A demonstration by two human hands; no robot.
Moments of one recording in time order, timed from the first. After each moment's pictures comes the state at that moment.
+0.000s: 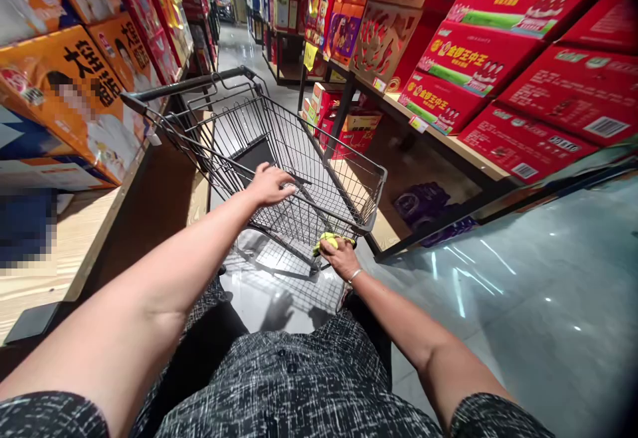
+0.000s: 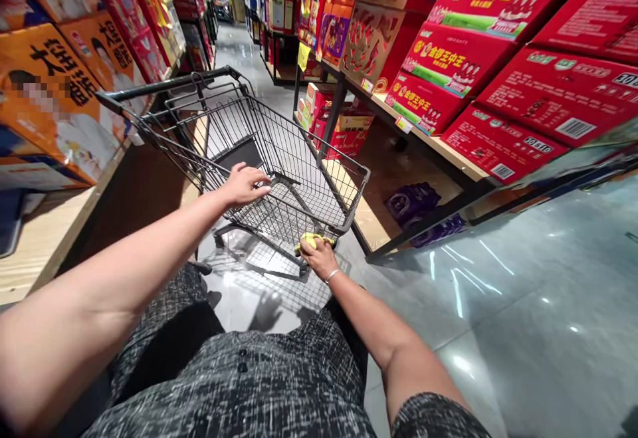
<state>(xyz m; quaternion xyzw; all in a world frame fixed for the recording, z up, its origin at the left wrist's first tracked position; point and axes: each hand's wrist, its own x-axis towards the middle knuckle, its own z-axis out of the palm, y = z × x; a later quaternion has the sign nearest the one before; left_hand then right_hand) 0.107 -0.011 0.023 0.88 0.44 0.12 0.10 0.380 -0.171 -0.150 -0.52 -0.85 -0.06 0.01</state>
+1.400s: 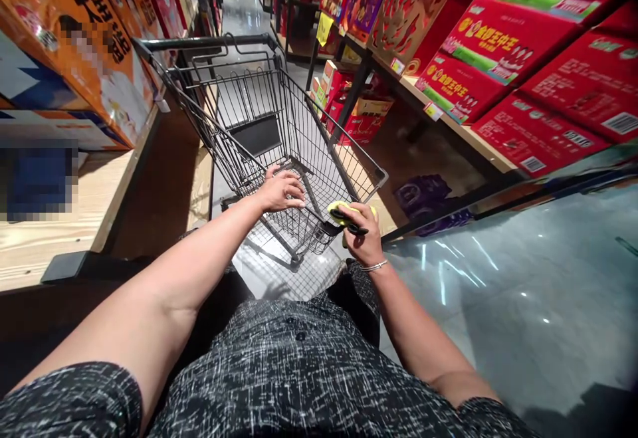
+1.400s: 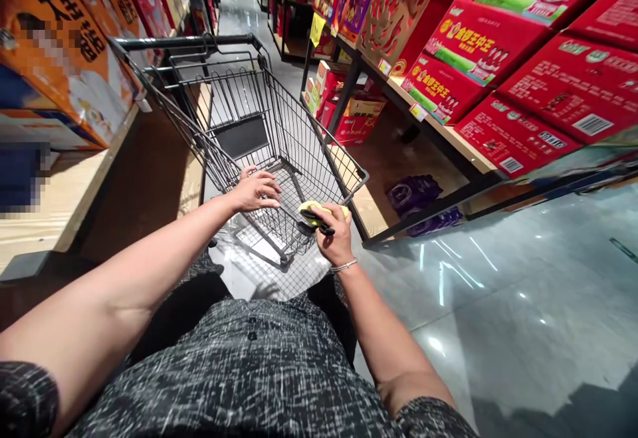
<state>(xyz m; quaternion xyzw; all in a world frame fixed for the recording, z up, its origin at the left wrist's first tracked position) 0.086 -0.069 -0.025 0.90 0.33 0.19 0.19 0.347 -0.205 -0.037 -0.54 -0.75 -0.01 0.39</state>
